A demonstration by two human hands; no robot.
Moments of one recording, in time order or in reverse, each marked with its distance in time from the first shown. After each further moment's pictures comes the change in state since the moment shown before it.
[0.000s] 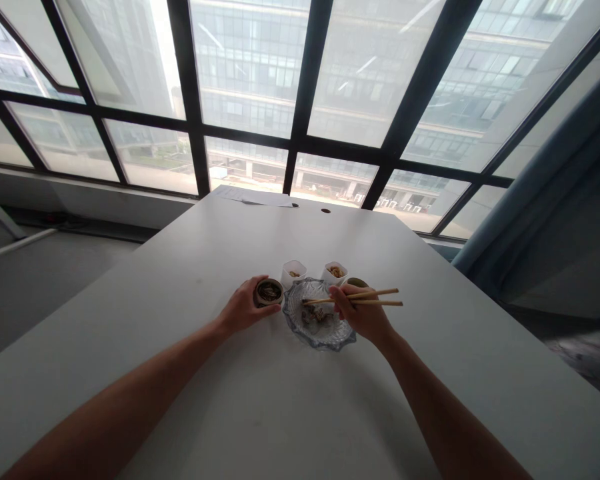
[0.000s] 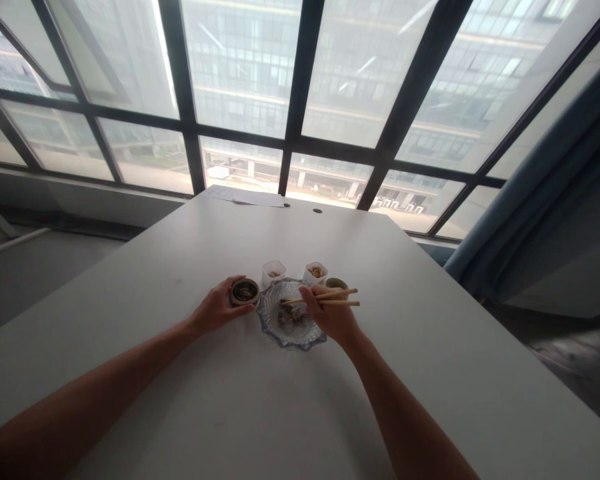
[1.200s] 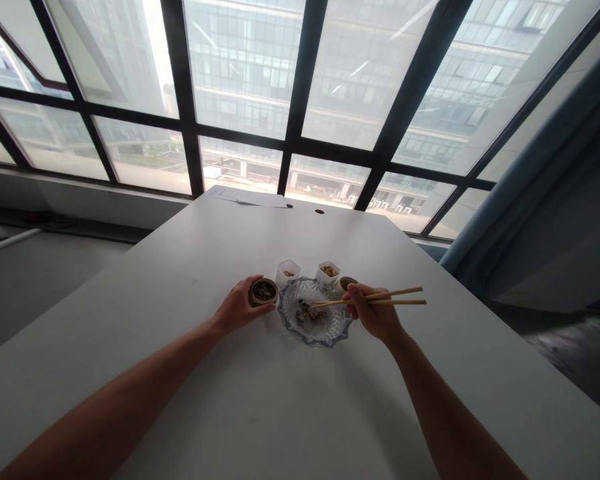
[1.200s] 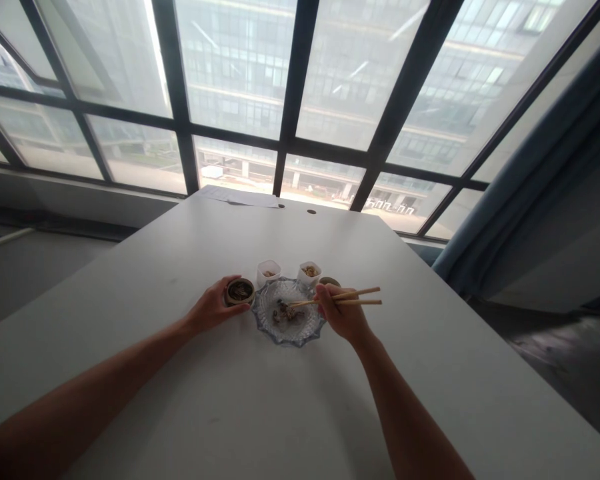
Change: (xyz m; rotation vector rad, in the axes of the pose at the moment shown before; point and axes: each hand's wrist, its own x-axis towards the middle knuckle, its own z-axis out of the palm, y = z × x) left_hand 0.001 -0.001 0.000 -0.002 0.011 0.008; right_hand -0.012 0.007 -0.028 0.080 0.084 -0.096
